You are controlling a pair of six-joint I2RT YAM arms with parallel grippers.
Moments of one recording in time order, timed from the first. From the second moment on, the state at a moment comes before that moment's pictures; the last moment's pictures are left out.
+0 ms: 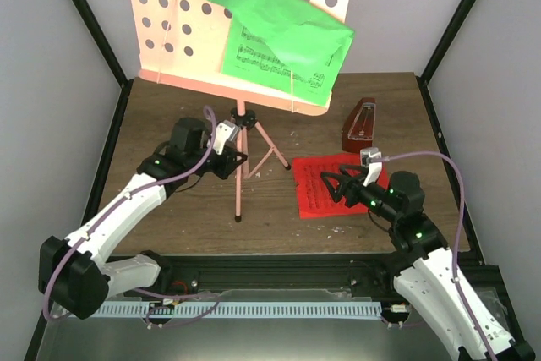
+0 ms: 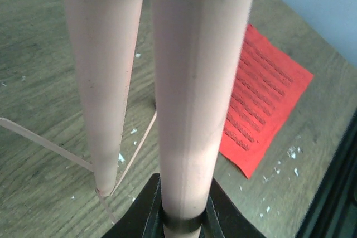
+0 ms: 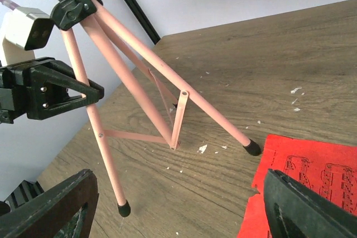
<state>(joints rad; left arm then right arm) -0.50 1.18 0.93 -0.40 0.40 -0.11 0.38 0.50 0.48 -0.19 -0.40 0.42</state>
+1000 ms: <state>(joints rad) -0.45 1.05 0.86 -0.58 0.51 0.13 0.38 0.42 0.42 -0.23 -0.39 0.47</state>
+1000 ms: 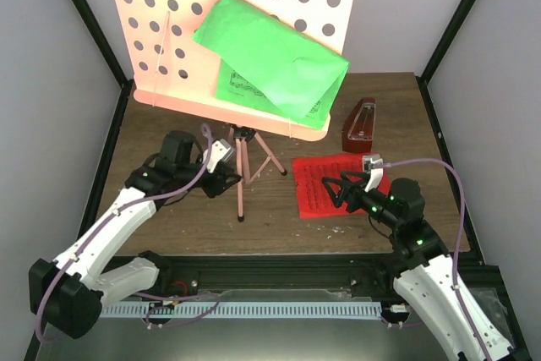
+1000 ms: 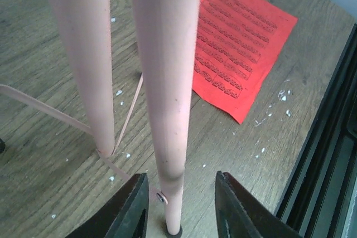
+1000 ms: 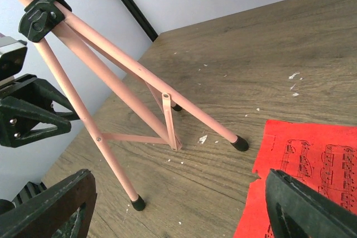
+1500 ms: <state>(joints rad) -0.45 0.73 0.82 -0.55 0.38 -0.05 0.38 0.42 0.59 -0.25 -0.32 0.33</state>
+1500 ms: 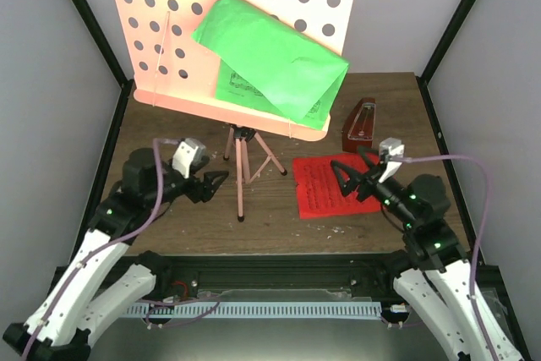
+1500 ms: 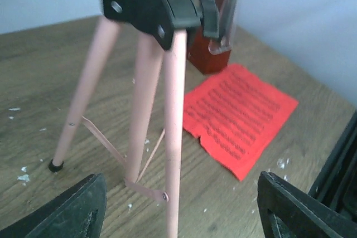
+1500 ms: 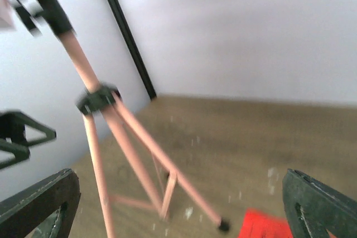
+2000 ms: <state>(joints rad) -0.45 0.56 0.85 -0.59 0.26 -0.39 0.38 0.67 1.11 -0.02 -0.45 -0.01</state>
